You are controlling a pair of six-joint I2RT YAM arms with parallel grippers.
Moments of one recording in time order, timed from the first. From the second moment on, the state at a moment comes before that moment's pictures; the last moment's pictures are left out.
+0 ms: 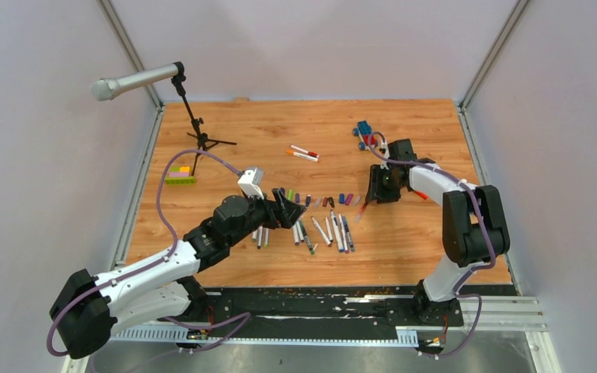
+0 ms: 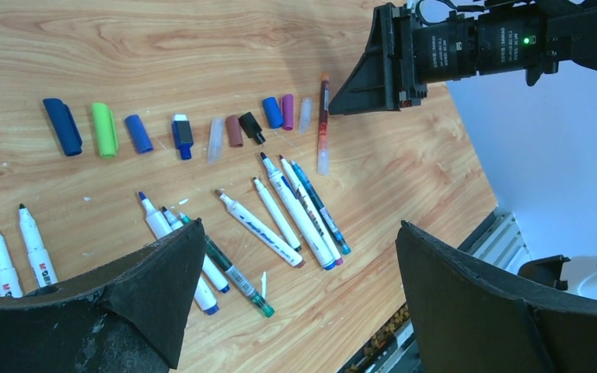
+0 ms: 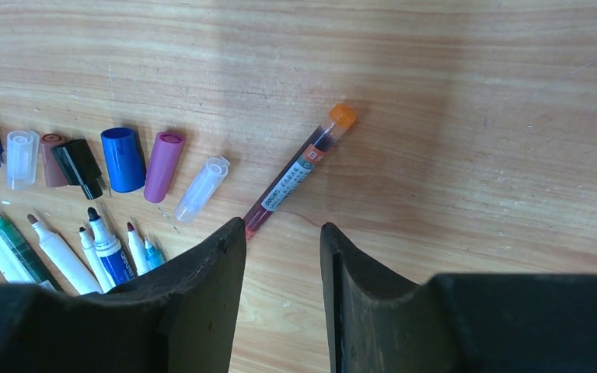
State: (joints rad) left arm -0.84 0.95 0.48 0.22 -0.10 -0.71; right arm 0.18 1.69 1.02 -0.46 -0.23 0.24
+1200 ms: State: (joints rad) left arm -0.83 0.90 0.44 0.21 -0.11 -0.70; right arm 0.27 1.74 1.05 -0.47 0.04 0.12
